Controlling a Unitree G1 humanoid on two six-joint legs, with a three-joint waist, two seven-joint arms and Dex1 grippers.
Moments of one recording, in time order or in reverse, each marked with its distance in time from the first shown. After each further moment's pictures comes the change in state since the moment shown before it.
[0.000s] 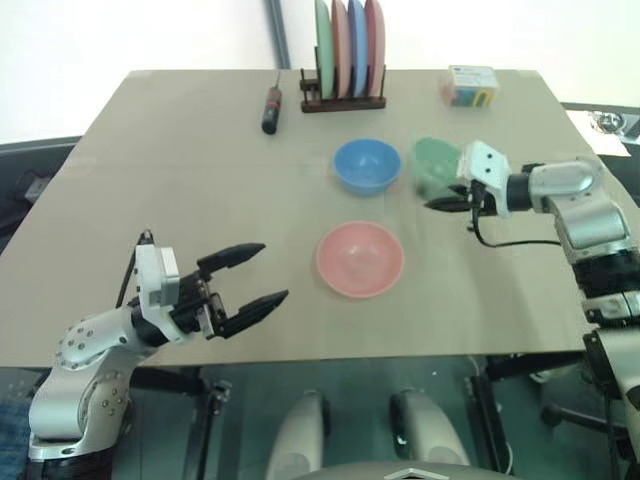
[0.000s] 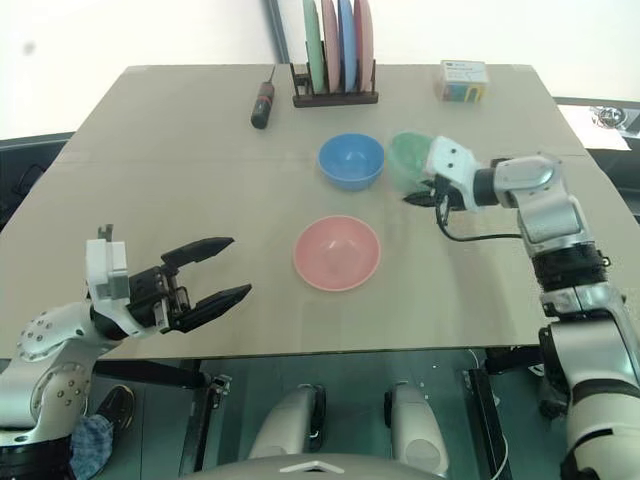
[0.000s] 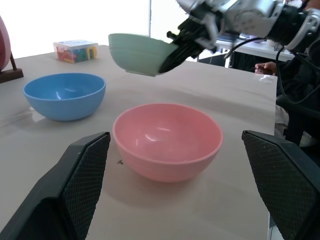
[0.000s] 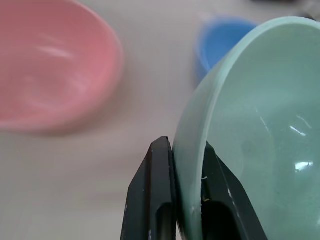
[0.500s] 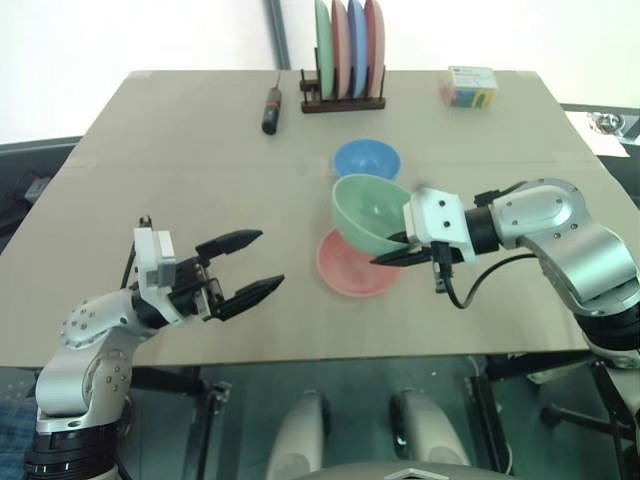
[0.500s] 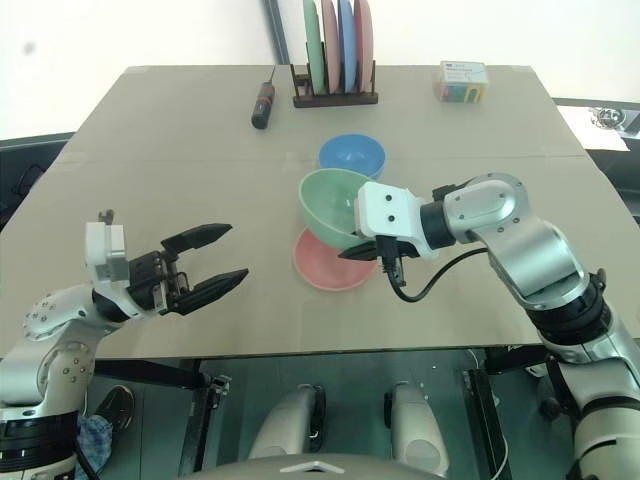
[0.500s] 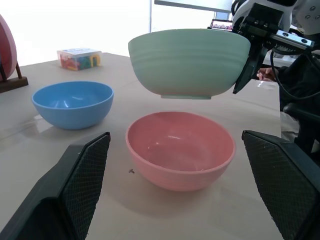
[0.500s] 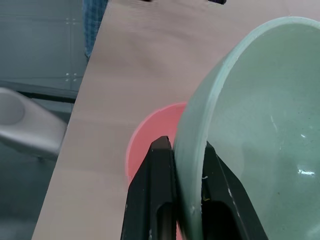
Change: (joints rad) left arm -0.074 0.005 -0.013 0.075 -0.003 0.001 -0.024; right arm 0.047 0.006 0.131 -0.465 0.090 0.292 -0.115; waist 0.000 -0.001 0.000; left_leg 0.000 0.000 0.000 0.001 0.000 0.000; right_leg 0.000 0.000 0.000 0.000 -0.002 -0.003
